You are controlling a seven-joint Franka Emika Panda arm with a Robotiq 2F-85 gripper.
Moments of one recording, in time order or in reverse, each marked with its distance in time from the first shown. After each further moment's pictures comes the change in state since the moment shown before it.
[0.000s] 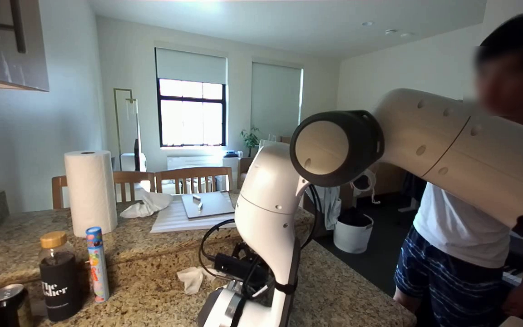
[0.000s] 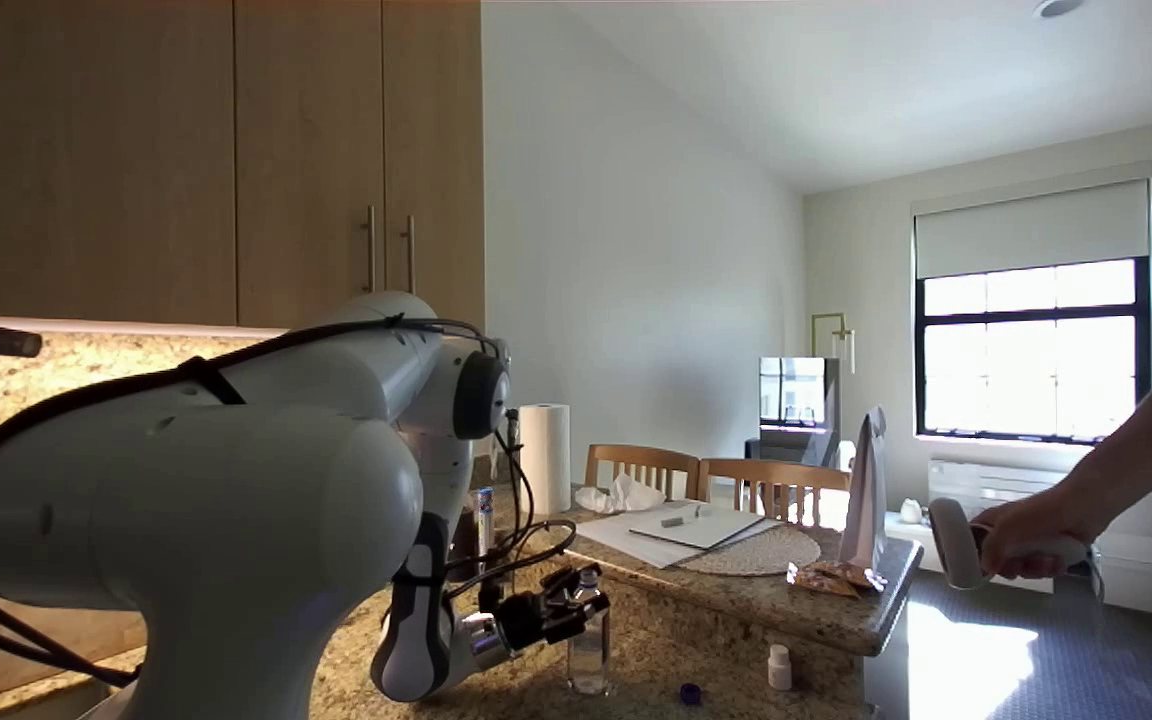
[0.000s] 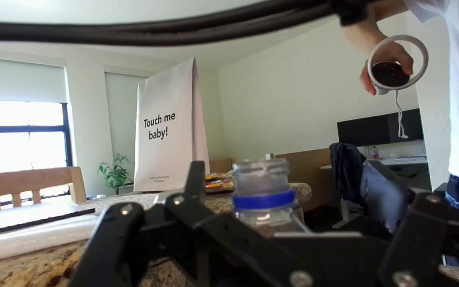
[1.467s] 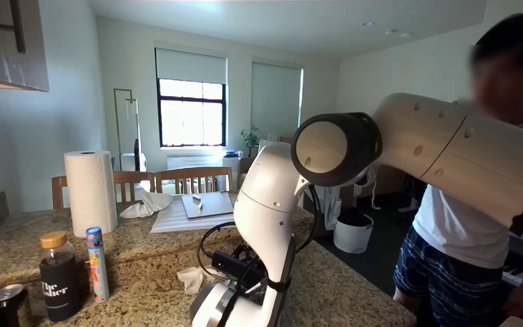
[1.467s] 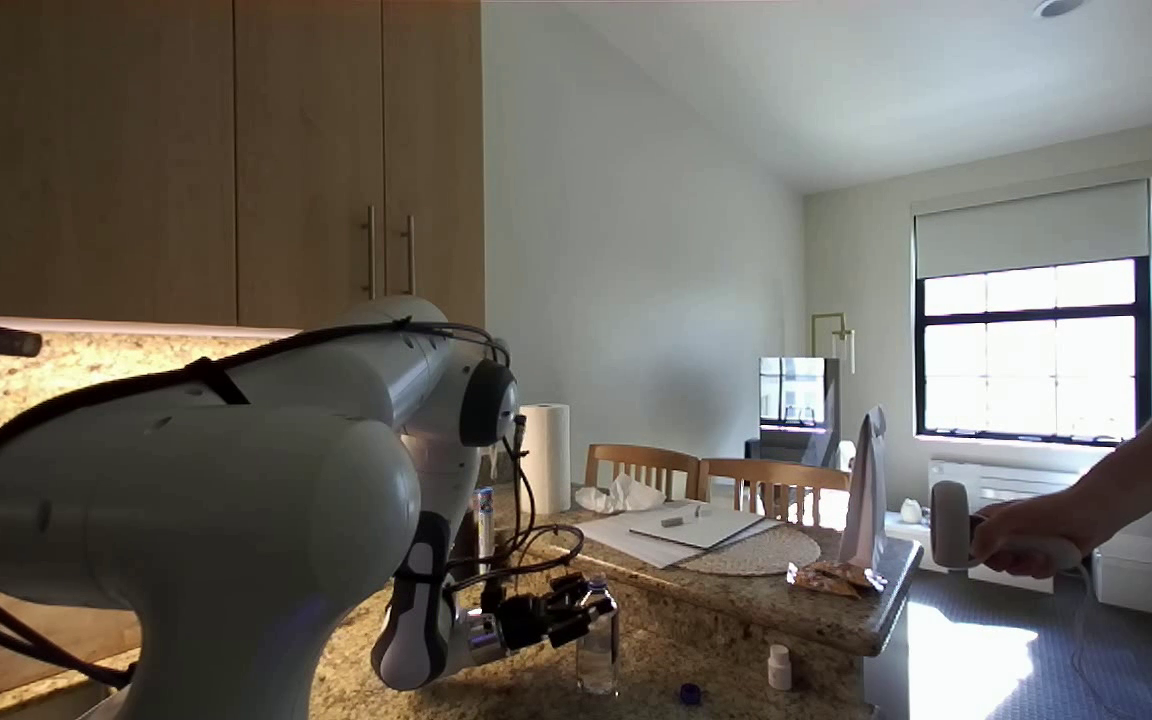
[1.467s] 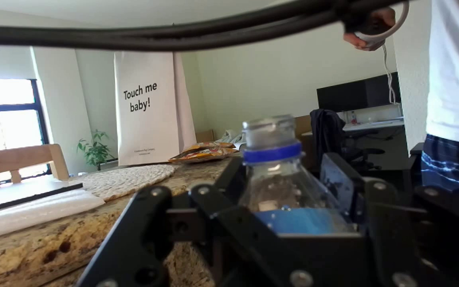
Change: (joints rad) arm -0.045 0.019 0.057 0.063 0.031 0.055 0.000
